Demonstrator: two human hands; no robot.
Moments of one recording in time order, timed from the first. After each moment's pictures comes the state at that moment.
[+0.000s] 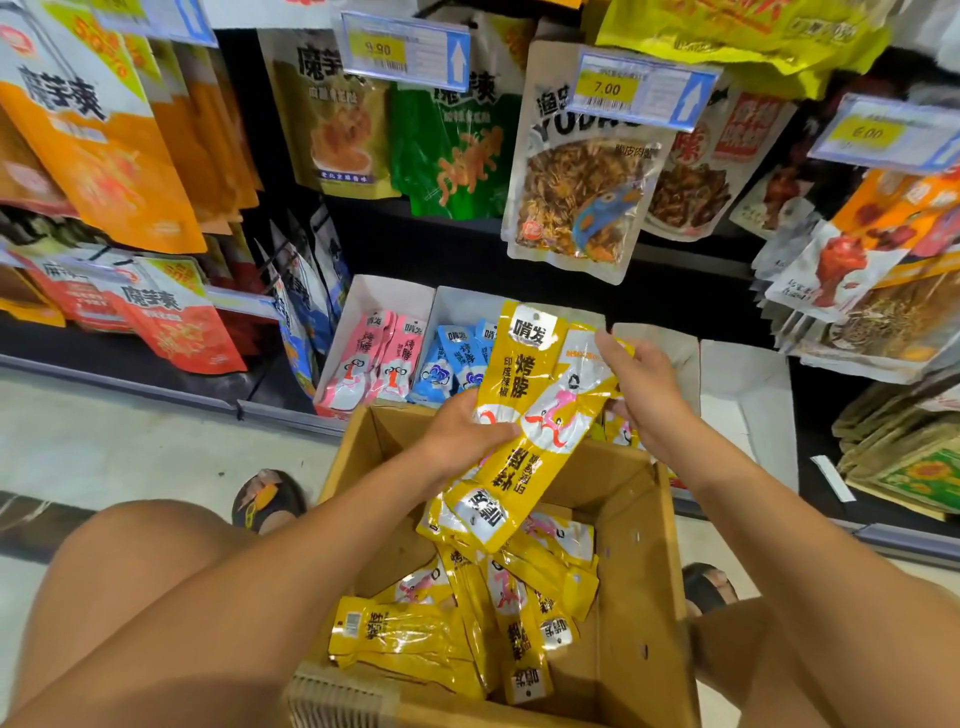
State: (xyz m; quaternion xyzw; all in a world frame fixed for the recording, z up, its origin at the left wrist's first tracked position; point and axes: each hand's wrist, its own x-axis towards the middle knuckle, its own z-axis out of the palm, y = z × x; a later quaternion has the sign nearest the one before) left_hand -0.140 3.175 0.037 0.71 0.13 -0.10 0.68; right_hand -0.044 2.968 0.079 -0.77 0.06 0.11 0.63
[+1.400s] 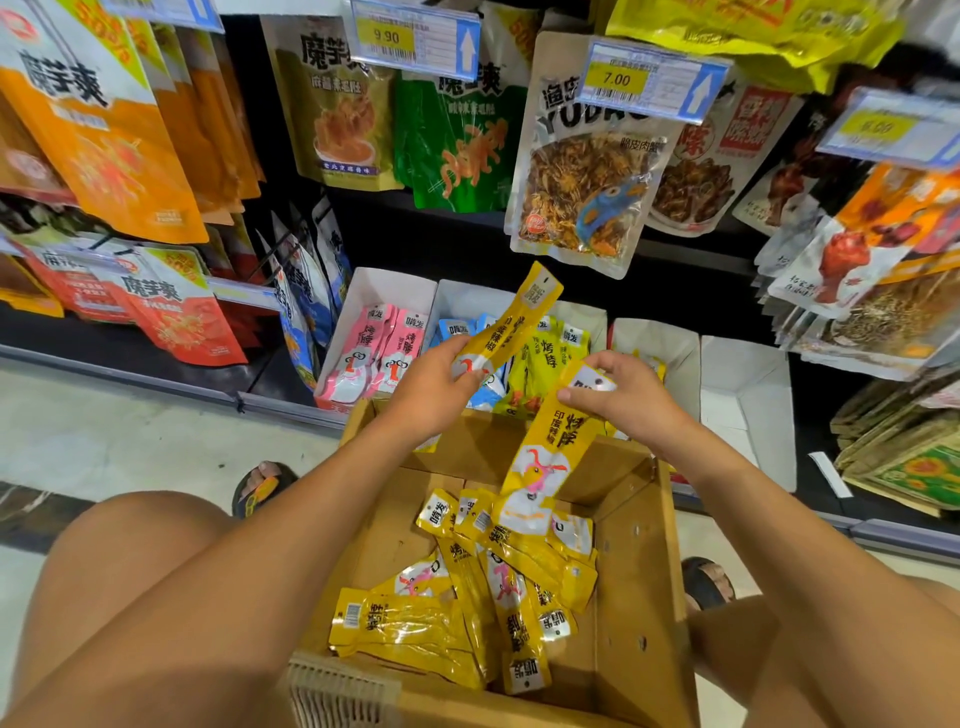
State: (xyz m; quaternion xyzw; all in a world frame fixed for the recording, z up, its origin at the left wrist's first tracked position) left_hand -0.117 3.217 0.049 0.85 0.06 0.02 0.52; right_hand -0.062 2.967 0.085 -0.88 -0.10 0.15 0.45
